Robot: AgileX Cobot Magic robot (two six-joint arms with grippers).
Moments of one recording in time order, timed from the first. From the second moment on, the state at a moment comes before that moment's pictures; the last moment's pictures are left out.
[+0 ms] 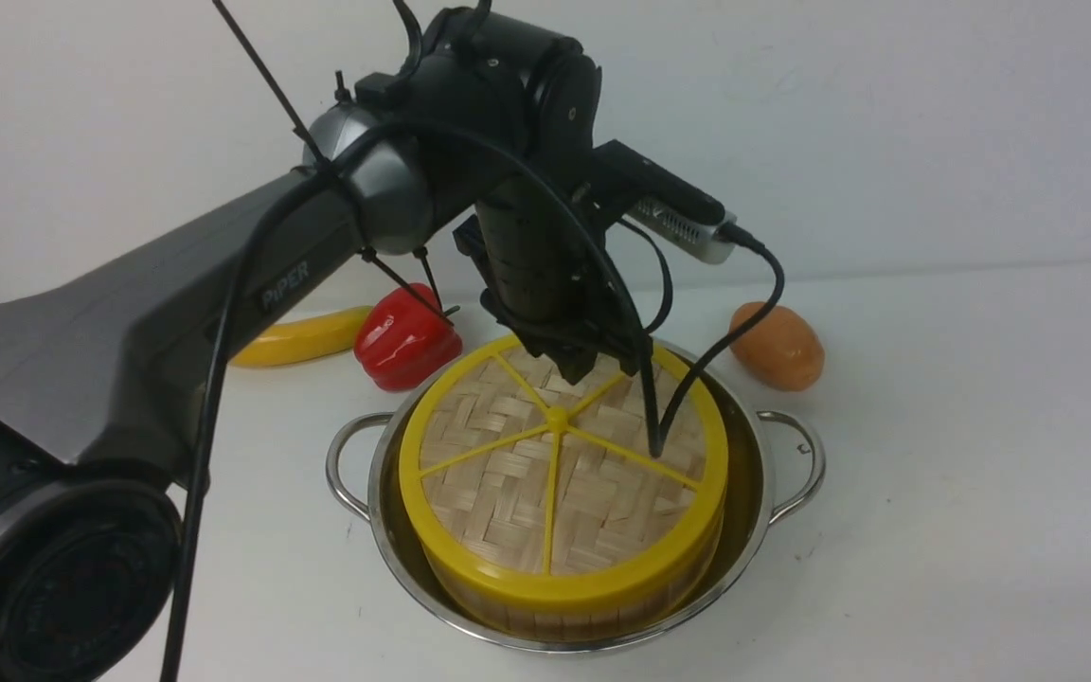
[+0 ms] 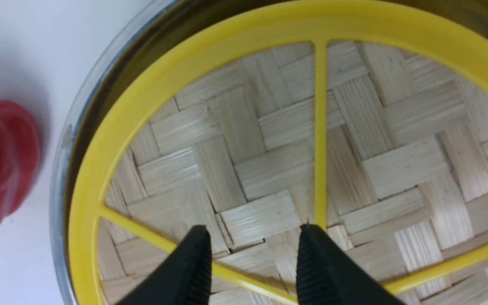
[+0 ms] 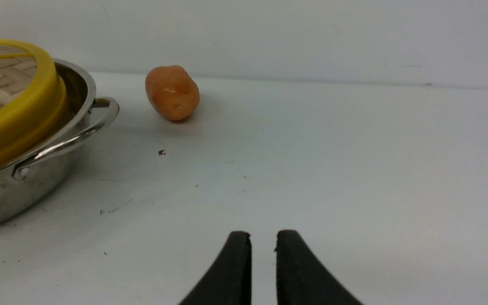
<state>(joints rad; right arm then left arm) 0.09 -0.01 0.02 -0.03 0.40 0.05 -0.56 2.12 -2.00 0.07 1.23 0.16</state>
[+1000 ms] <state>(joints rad) 0.09 -0.01 0.02 -0.03 0.40 0.05 -0.56 2.11 -1.95 0.05 1.23 0.03</state>
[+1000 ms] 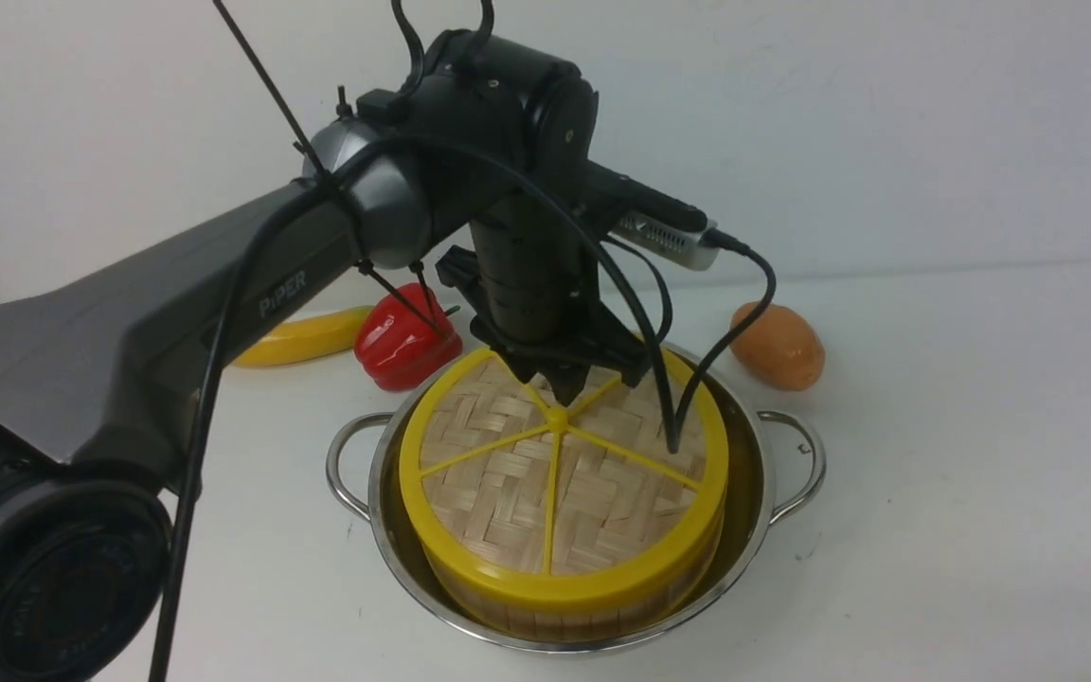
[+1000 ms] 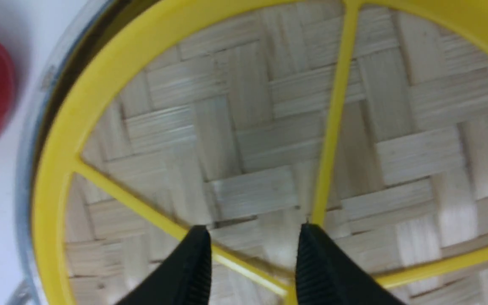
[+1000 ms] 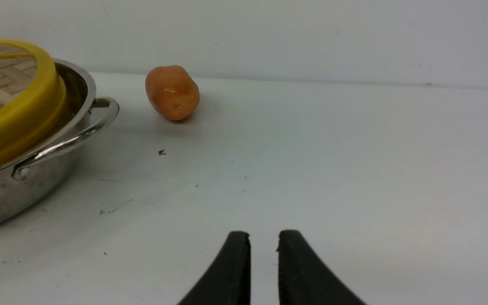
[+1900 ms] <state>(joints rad) 0.11 -0.01 0.02 -0.03 0.40 0.05 -0.56 1.99 -1.88 -0.06 1.23 0.04</state>
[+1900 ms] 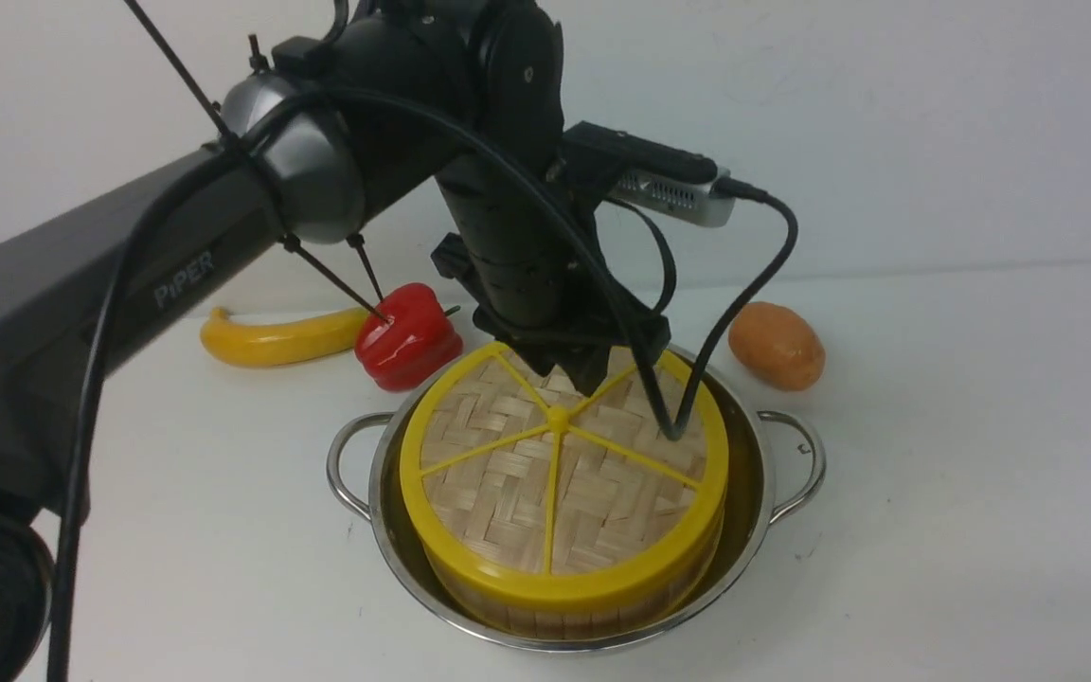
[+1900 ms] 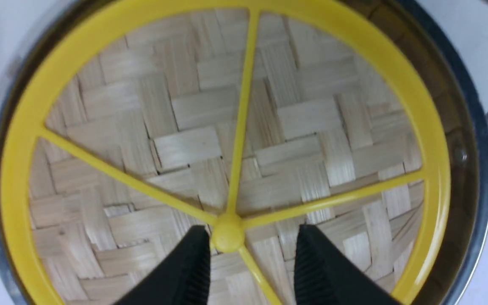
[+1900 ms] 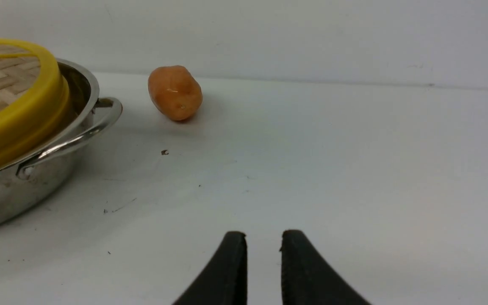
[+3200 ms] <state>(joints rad) 0.15 -0.01 0.02 -0.03 0.40 0.05 -0.56 2.06 -1.88 0.01 1.23 0.00</state>
